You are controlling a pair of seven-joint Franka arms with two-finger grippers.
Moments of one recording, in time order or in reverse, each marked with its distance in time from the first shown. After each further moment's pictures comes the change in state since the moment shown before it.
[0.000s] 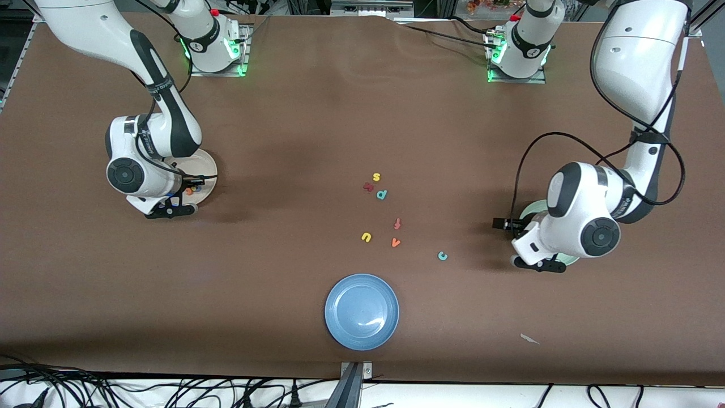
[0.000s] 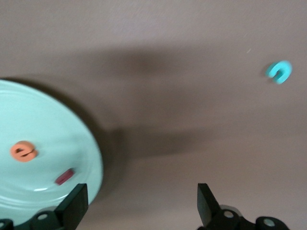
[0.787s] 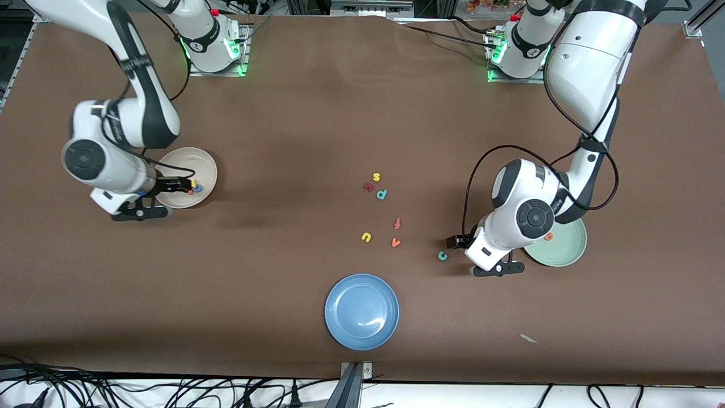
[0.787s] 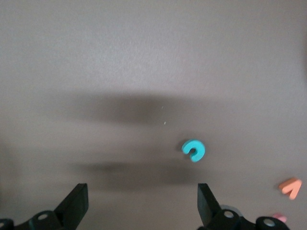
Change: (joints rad) left arm -0.138 0.066 -0.001 0.000 -0.003 0.312 -0.361; right arm 0.000 -0.153 -0.028 0.099 0.001 -0.098 -0.007
